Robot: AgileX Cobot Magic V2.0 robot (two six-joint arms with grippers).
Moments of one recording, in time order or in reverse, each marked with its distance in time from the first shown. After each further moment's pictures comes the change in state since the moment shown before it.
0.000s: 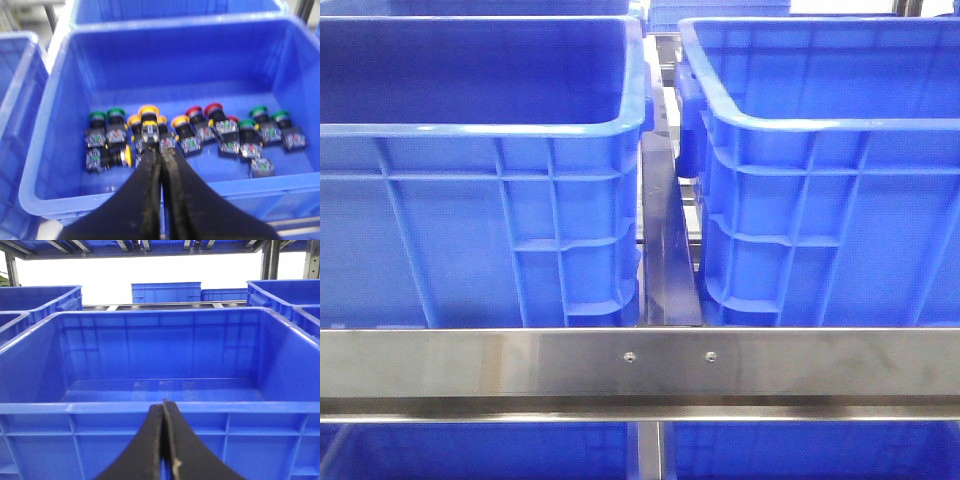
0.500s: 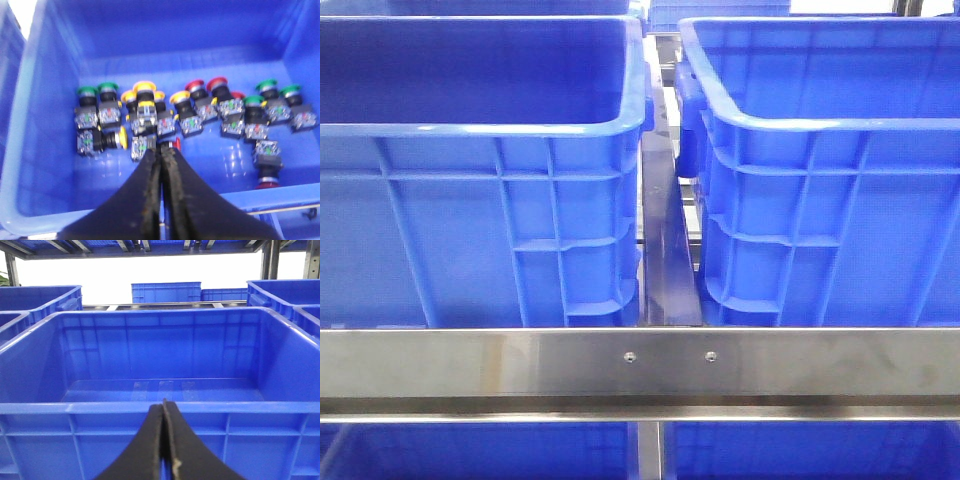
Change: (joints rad) left arm 0.000 0.297 -0.160 0.000 0.078 0.002; right arm 0.000 0.000 0.000 0.000 0.000 0.000
